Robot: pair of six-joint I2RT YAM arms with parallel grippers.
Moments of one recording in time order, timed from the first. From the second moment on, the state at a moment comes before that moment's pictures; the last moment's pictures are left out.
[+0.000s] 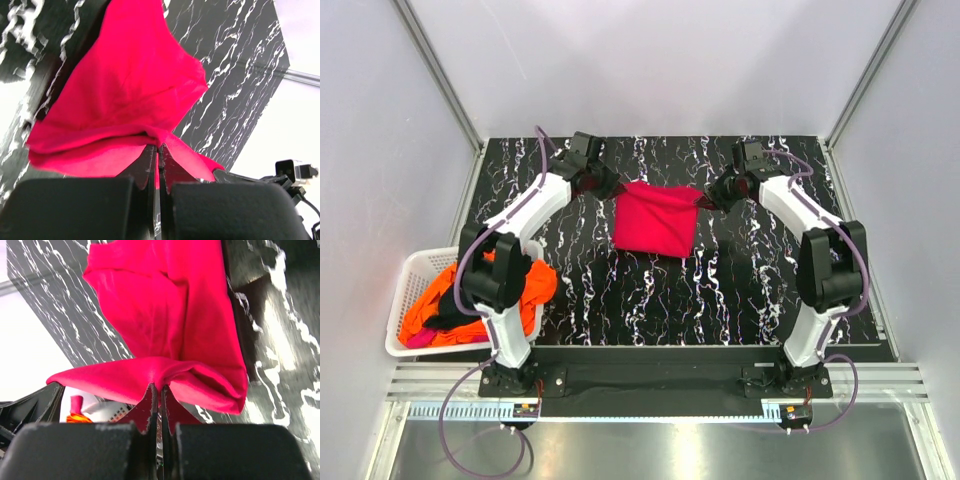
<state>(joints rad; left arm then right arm) -0.38 1.84 1.55 -0.52 0.07 -1.17 0.24 1.82 1.43 -0.53 -0.30 1.03</state>
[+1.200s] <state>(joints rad) -0.41 1.57 1.29 -0.48 0.24 -1.10 0.21 1.61 1.25 -0.58 -0.44 1.00</state>
